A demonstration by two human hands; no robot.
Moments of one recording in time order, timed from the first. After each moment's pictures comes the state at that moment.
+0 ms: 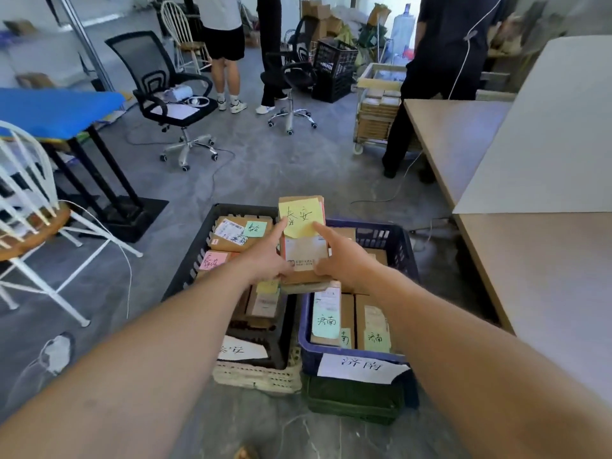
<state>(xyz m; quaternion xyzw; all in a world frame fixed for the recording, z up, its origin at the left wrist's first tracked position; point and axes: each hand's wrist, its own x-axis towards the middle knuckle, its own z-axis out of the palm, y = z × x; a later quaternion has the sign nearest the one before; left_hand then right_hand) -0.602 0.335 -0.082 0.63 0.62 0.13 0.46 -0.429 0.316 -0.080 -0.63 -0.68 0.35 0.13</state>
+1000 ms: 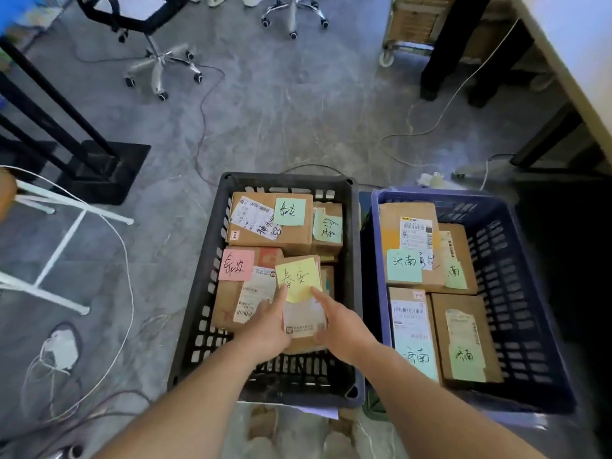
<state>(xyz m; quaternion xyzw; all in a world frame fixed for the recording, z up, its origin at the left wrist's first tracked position) -0.758 0.487 -0.301 0.61 0.64 -0.13 0.46 -0.596 0.465 -0.301 -0.66 -0.57 0.49 0.02</state>
